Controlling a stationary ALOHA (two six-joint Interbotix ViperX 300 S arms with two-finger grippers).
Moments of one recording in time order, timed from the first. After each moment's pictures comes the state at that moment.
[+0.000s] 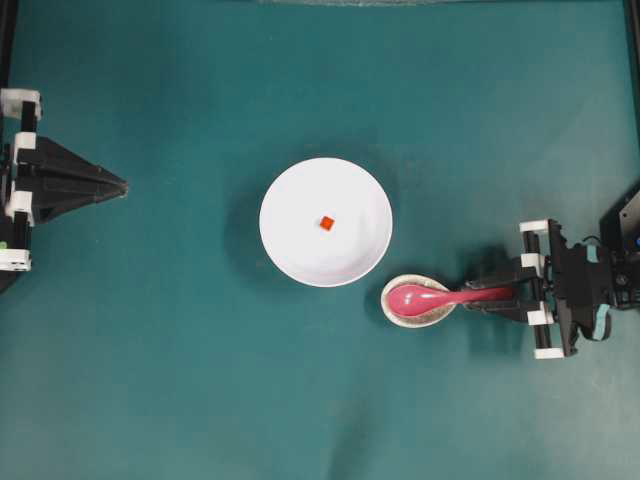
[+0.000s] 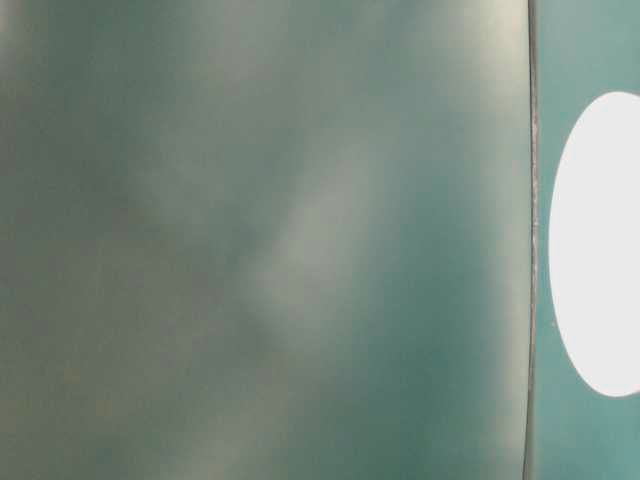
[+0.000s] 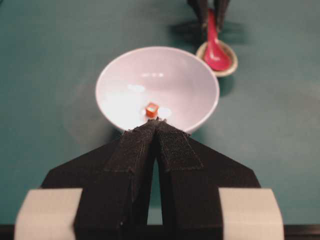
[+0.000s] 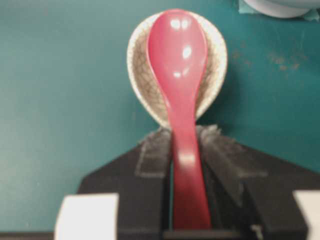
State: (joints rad) left arm 0.04 -0.97 1.14 0.01 0.12 0.02; right arm 0.48 0.08 1.36 0.49 -1.05 -0.06
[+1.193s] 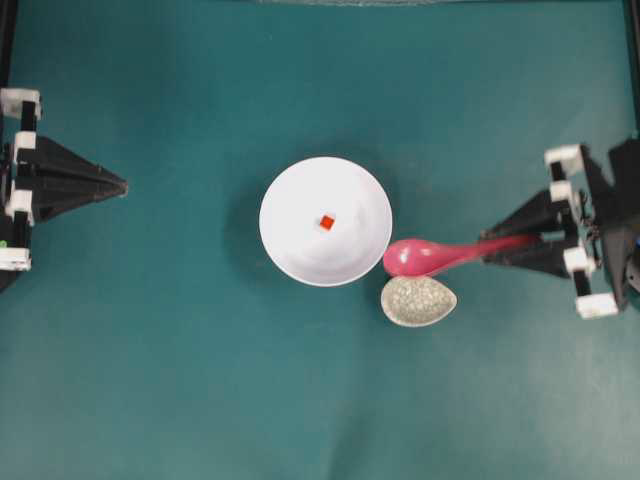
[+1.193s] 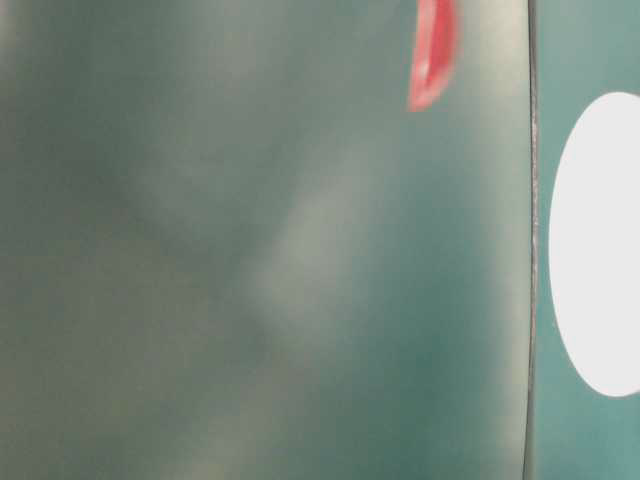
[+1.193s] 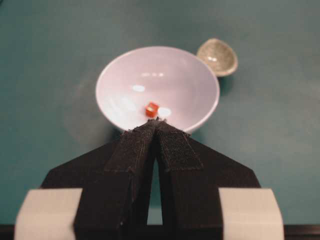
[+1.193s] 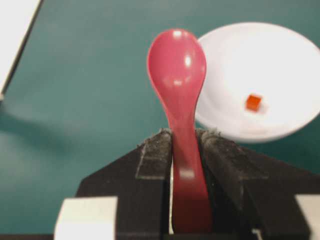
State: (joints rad) left arm 0.04 -0.97 1.14 0.01 0.12 0.01; right arm 0.09 -0.74 1.11 0.48 0.01 -0.32
